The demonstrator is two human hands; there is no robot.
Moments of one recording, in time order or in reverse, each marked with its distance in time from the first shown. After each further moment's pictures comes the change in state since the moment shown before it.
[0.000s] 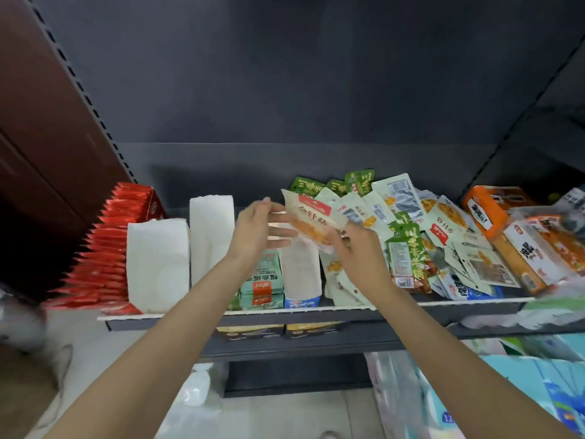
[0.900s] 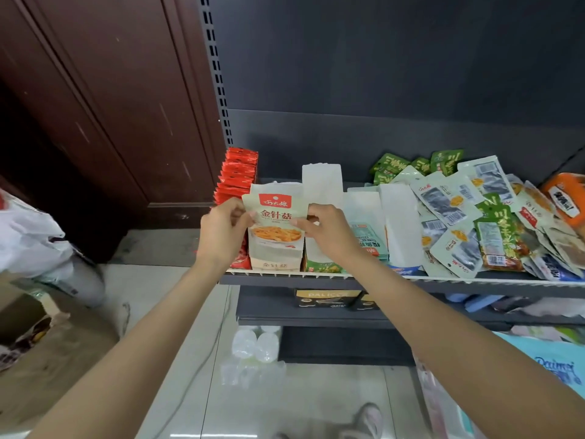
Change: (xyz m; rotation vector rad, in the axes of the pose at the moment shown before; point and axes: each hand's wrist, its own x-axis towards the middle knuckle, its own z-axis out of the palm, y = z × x) left_hand -0.033 -0.050 -0.255 0.652 0.289 0.275; right_hand -0.003 -0.164 0.174 0.209 -0.349 0.090
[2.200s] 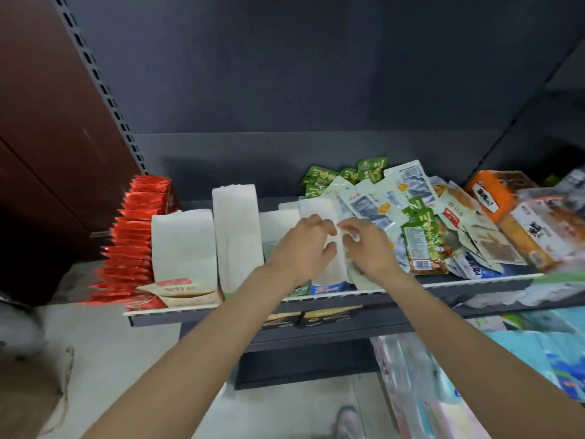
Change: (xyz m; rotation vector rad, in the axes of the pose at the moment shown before) left_hand -0.018 0.168 0.179 0.299 -0.527 0.516; right_hand -0.035 0.141 -0.159 -0.226 0.238 0.242
